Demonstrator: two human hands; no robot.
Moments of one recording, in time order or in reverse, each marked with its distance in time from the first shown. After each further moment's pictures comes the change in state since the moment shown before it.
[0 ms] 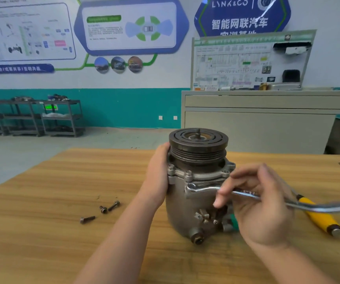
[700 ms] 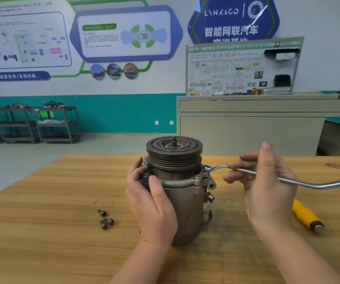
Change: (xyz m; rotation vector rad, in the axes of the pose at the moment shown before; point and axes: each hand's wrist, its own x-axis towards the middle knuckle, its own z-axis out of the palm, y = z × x) left_hand -0.058 -0.024 0.021 0.248 0.633 0.568; right_hand 0.023 -0.025 -0.008 -0.279 0.298 -0.055
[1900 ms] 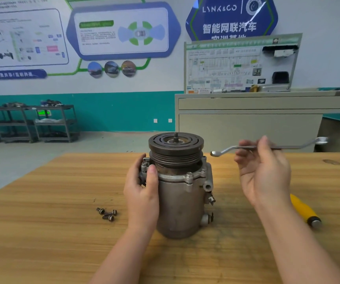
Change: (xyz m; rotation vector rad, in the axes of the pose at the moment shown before) left_hand 0.022 -0.022 -0.010 -0.168 -0.237 -0.258; right_hand 0.030 0.008 -0.004 0.350 0.075 0.289
